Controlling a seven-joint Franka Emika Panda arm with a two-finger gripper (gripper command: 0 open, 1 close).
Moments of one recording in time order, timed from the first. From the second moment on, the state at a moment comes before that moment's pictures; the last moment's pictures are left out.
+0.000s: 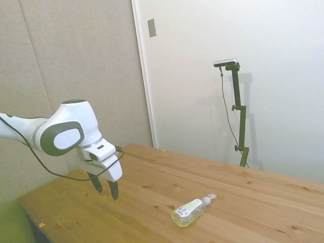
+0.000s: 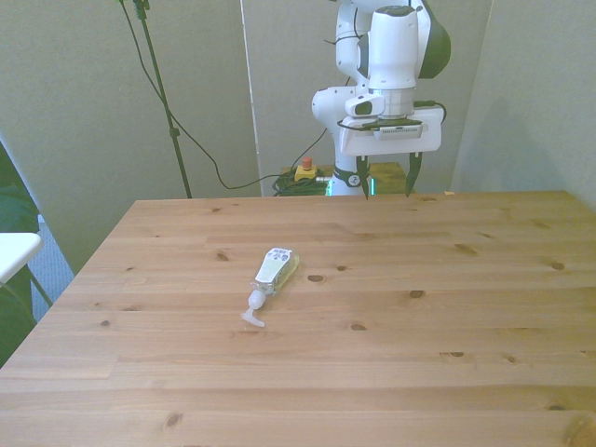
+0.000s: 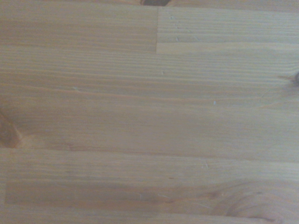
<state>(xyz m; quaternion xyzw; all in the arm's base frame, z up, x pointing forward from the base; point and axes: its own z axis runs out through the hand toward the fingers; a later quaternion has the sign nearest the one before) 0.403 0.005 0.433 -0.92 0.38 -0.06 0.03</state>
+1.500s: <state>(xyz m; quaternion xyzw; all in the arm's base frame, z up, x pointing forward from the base) 0.551 -0.182 0.464 -0.83 0.55 -0.10 0.02</state>
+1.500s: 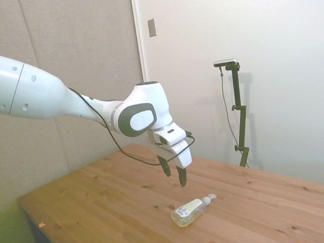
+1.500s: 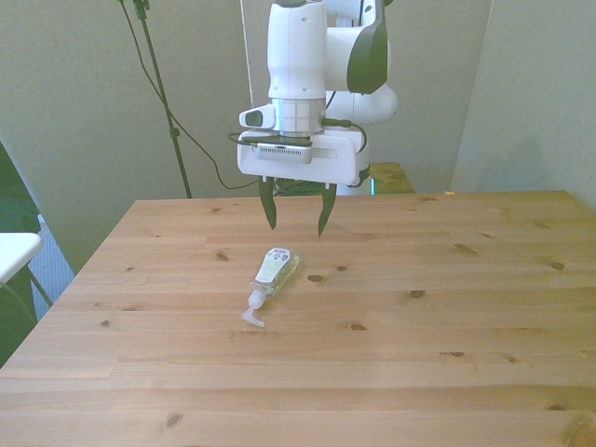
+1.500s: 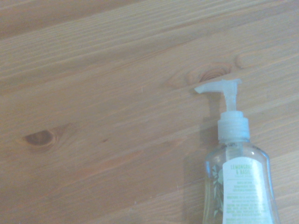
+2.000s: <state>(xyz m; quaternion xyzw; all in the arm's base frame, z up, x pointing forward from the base) 0.615 -0.227 0.415 -0.81 0.58 -0.10 0.00</state>
